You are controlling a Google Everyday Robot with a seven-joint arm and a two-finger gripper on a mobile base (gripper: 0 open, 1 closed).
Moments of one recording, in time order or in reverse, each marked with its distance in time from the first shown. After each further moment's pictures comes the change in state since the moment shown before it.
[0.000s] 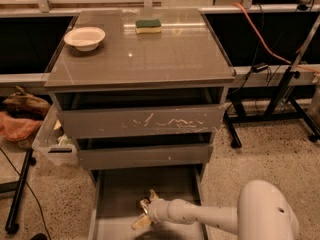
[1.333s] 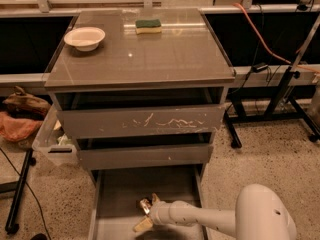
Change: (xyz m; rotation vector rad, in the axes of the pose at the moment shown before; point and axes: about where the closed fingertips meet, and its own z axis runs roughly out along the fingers) arm 0.026 0.000 0.009 -0.019 0.026 0.062
